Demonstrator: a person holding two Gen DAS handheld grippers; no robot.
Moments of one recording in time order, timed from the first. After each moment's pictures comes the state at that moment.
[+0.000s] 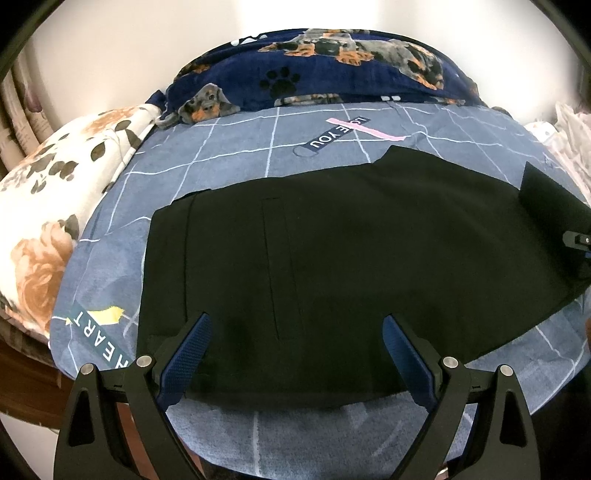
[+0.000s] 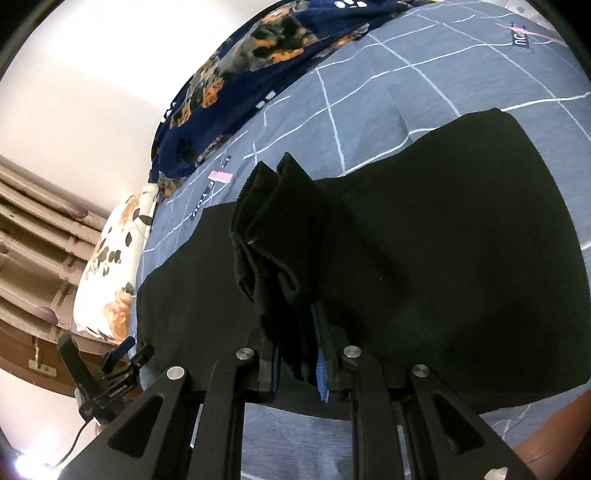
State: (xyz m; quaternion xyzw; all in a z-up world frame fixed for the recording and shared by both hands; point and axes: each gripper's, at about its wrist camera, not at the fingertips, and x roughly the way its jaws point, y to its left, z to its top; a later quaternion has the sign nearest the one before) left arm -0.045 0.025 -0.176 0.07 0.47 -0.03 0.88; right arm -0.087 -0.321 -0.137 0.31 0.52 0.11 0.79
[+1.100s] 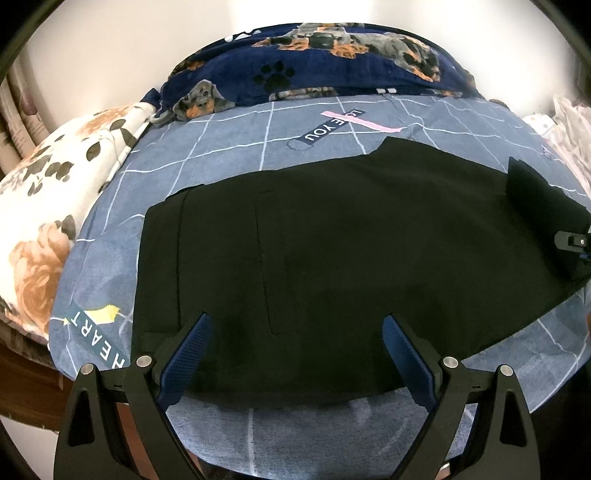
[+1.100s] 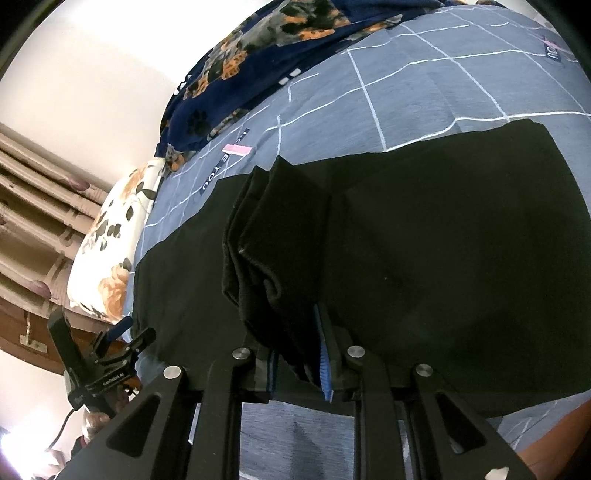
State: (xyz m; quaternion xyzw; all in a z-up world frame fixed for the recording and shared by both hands) left arm -0.045 0.024 -0.182 0.08 0.48 -0.04 0.88; right arm -0.081 -0.288 -0.140 0.27 0.53 0.14 0.79
